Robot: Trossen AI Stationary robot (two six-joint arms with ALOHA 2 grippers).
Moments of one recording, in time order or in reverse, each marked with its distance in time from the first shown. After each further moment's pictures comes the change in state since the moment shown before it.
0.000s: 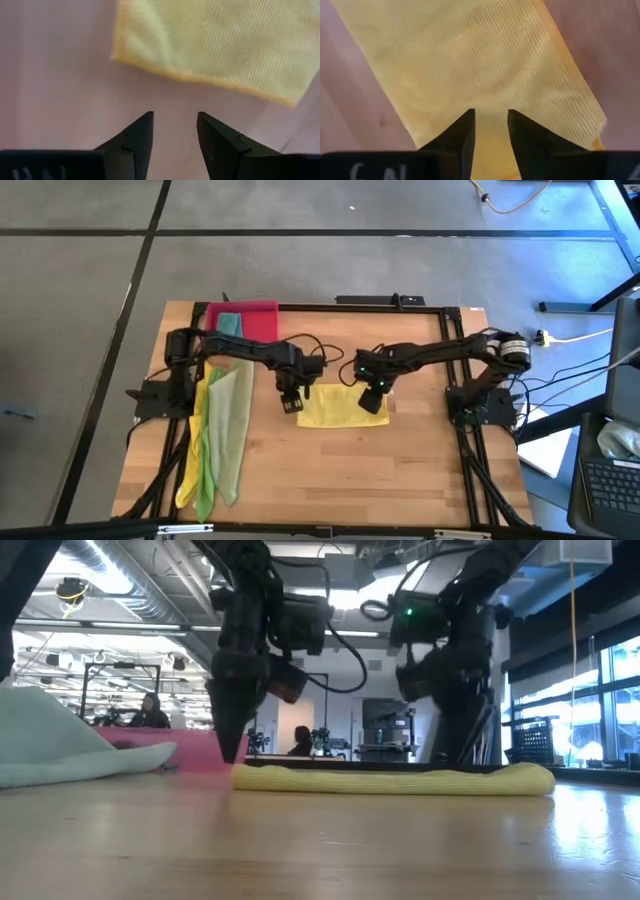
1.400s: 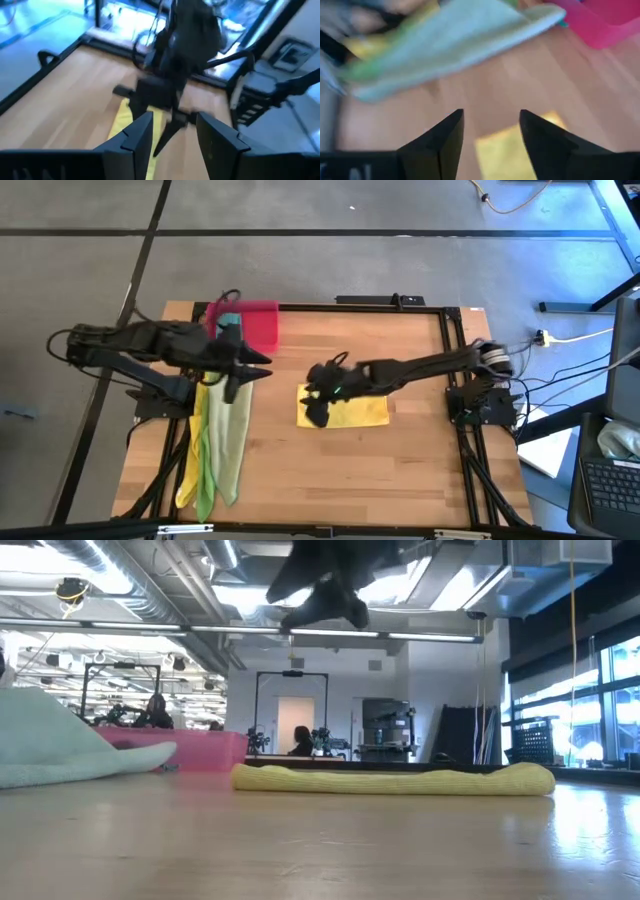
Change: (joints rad) left arm -0.310 -0.911 0.002 0.269 -0.345 -0.206; right arm 0.294 0.184 0.555 0.246 0.401 0.086
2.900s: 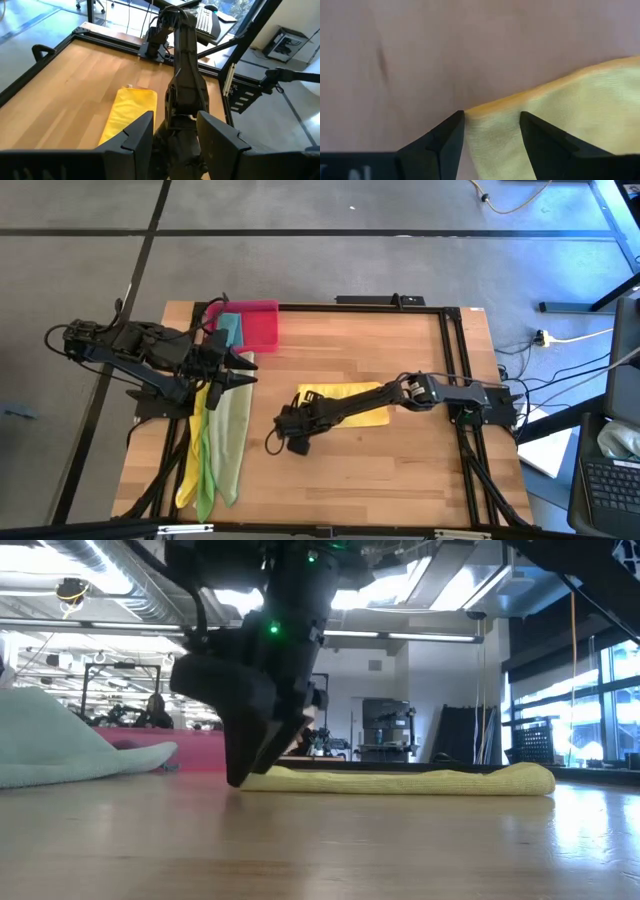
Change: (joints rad) left arm -0.112 -0.067 0.000 -0.107 -0.066 -0.034; right arm 0.090 0.645 0.617 -0.533 0.095 0.018
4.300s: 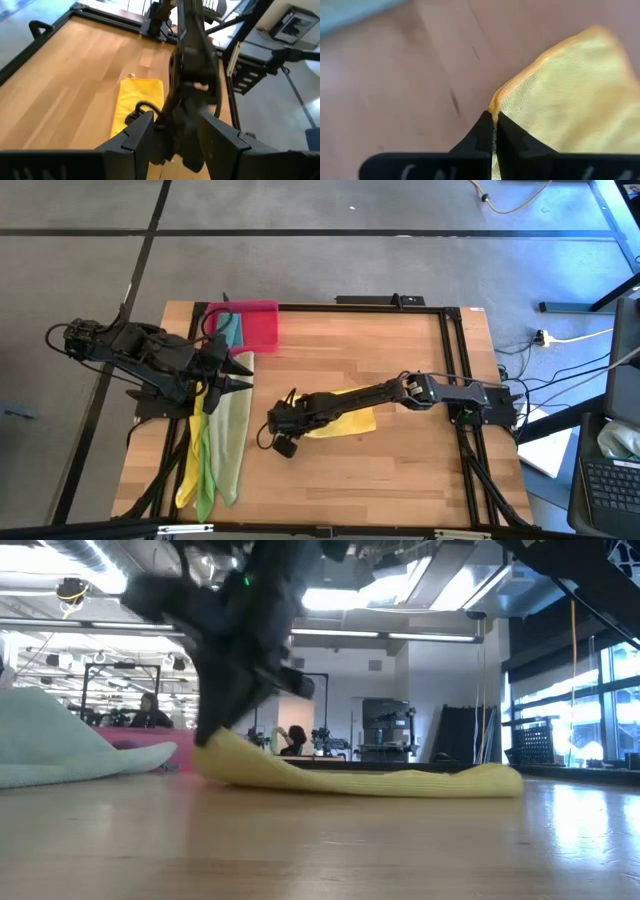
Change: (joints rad) left arm -0.027 0.000 0.000 -0.108 0.006 -0.042; right arm -0.012 0.015 0.153 -0.003 -0.152 0.175
